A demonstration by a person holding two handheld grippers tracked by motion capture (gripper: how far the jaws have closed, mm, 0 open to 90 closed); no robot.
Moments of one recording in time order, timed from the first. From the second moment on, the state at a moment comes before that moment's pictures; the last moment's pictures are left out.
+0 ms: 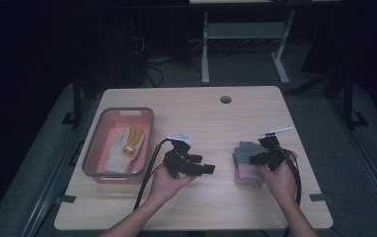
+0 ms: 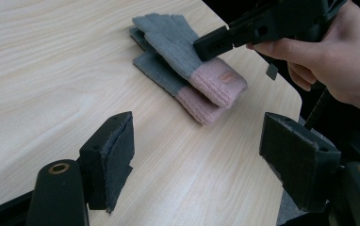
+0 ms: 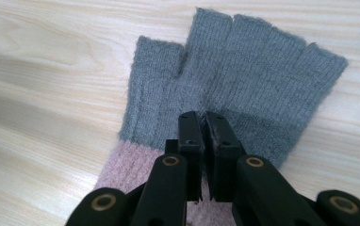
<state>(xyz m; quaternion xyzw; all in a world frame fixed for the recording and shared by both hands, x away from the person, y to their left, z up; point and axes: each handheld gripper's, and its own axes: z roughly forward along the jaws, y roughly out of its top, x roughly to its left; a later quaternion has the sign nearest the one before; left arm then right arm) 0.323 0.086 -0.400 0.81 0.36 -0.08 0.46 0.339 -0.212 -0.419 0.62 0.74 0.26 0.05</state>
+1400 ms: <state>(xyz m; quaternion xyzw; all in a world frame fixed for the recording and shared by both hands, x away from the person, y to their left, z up) 0.341 -0.013 -0.455 0.80 0.40 -0.16 0.42 0.323 -0.269 -0.437 0.65 0.68 0.34 -0.01</state>
